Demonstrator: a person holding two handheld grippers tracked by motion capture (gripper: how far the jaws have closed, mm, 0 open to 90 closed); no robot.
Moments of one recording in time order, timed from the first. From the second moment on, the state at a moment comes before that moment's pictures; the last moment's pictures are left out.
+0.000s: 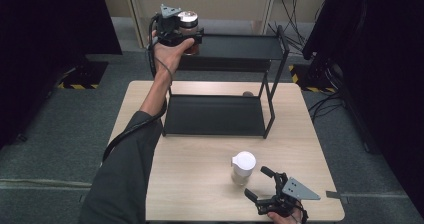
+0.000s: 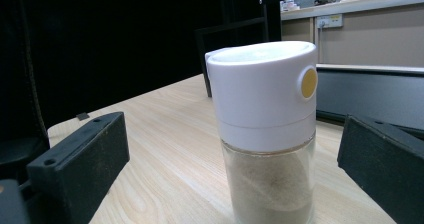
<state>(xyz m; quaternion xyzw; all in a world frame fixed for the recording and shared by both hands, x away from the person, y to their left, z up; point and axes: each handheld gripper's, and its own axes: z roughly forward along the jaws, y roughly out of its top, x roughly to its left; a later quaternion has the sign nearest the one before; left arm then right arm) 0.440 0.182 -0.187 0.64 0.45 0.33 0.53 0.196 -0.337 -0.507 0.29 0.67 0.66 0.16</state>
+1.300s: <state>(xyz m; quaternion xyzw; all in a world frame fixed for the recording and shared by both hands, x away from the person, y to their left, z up) 0.373 0.217 -0.226 0.65 0.39 0.29 0.59 0.196 -0.335 -0.506 0.29 0.67 0.66 0.16</state>
